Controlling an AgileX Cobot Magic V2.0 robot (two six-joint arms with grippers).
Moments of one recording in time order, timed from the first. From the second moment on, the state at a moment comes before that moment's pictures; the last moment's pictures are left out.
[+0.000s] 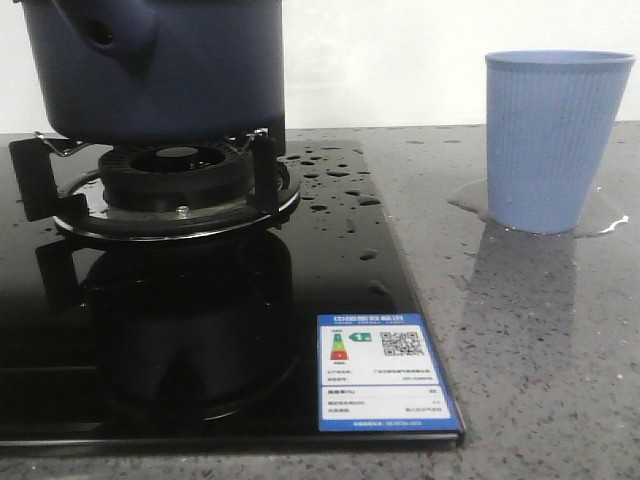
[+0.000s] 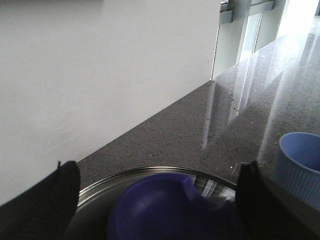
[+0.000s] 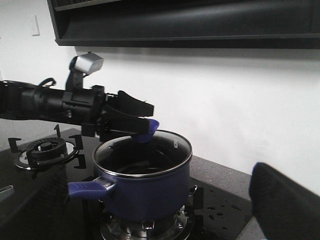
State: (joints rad) left arm -0.11 1.46 -1.09 -1.65 0.82 1.84; right arm 0.57 0.54 -0.67 0.77 0.15 -0.75
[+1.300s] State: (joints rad) left arm -0.11 1.36 -1.15 -1.67 0.96 1.83; right arm 0.37 0.61 -0.51 0.62 0.02 -0.75
